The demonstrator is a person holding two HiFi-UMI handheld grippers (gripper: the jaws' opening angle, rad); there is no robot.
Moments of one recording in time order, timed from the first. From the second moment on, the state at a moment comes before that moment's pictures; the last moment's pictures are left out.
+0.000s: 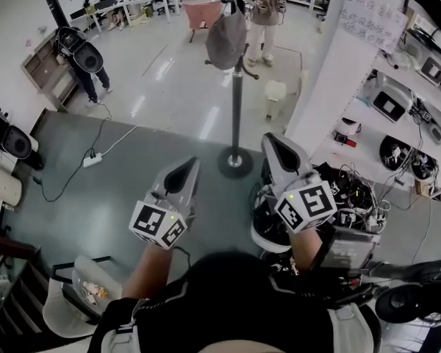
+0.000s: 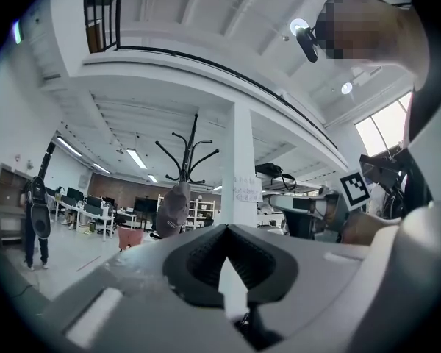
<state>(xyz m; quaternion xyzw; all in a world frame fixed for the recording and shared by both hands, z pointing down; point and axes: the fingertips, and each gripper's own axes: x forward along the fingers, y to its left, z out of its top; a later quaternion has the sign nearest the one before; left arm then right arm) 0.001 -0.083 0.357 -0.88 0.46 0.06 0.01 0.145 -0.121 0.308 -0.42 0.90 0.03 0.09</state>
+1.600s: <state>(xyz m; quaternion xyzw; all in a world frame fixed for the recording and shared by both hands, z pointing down) -0.084 -0.202 0.358 -0.90 0.44 0.06 0.00 0.070 -0.239 0.300 -0.45 0.89 0.03 0.09</state>
